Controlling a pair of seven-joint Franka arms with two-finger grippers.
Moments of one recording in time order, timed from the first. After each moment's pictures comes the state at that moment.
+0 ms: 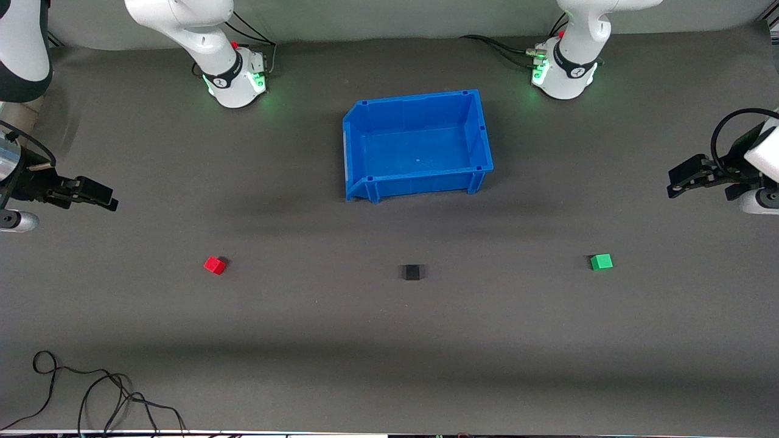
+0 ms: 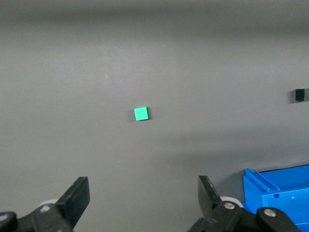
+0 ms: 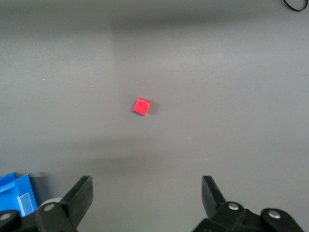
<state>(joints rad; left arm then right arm) 0.02 0.05 -0.04 -1.56 -0.01 1.63 0.03 0.01 0.05 -0.07 -1.66 0.01 1.68 0.03</state>
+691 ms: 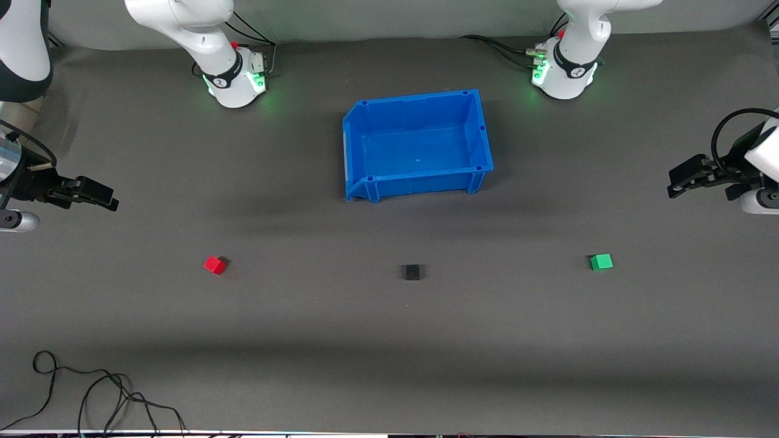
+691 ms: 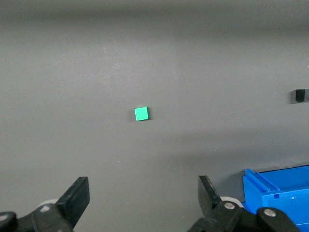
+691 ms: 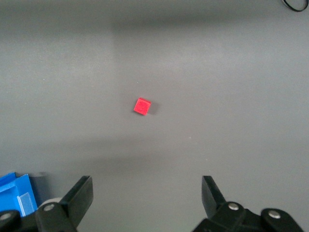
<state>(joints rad) 0.02 0.05 -0.04 -1.56 -0.01 1.63 0.02 0.01 0.05 -0.07 -1.66 0.01 1.68 0.03</state>
